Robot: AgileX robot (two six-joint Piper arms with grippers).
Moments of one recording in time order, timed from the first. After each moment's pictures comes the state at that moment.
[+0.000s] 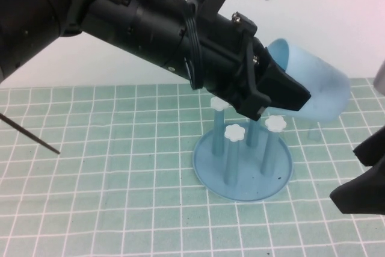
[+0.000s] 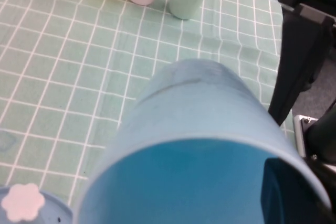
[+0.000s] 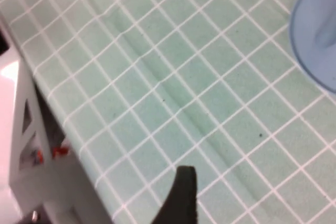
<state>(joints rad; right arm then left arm) 0.36 1.18 -1.18 0.53 1.27 -0.60 -0.58 1.65 -1.65 -0.96 1.15 0.87</state>
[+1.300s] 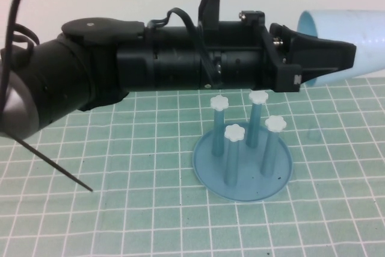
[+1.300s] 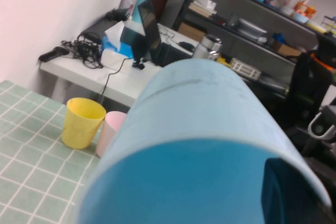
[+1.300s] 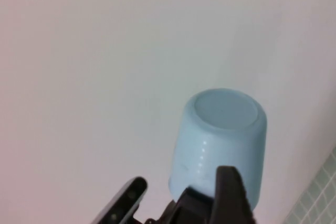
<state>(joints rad) 0.36 0.47 -0.40 1.74 0.04 -0.26 -0.59 1.67 -1.37 -1.73 0.95 1.33</state>
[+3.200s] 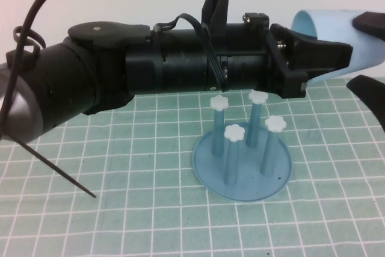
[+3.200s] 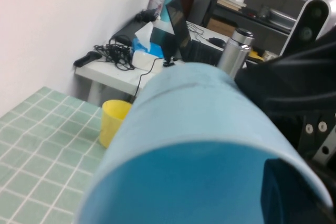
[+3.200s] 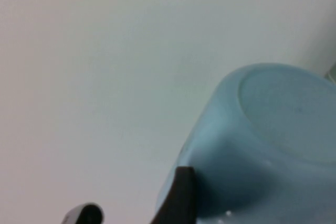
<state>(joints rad) 0.36 1.01 -0.72 1.75 0.21 -0.32 -0.61 1.67 -1.37 -1.73 0.86 1.42</state>
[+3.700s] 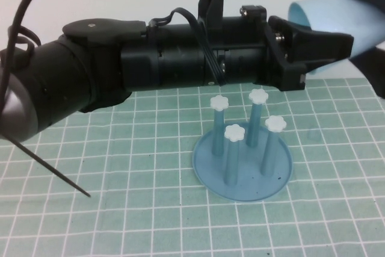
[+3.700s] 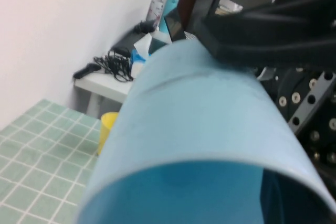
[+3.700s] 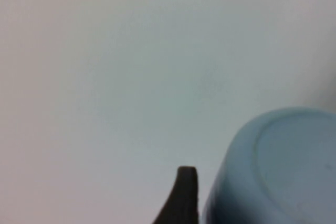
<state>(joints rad) 0.36 1.11 -0.86 1.75 0.21 -0.38 -0.61 1.67 -1.37 -1.74 0.86 1.42</state>
